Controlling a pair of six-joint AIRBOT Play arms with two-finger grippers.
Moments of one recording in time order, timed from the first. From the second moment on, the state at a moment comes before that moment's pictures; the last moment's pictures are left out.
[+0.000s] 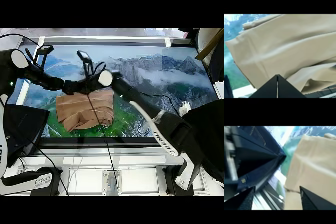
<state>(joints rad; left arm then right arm) -0.07 -1.34 1.52 1.42 -1.41 -1.35 0.70 -1.87 2.03 -0.98 0.99 1.69</state>
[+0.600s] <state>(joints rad) -0.07 -1.33 1.52 1.42 -1.41 -1.35 0.34 -1.75 1.52 -0.94 1.24 1.54</state>
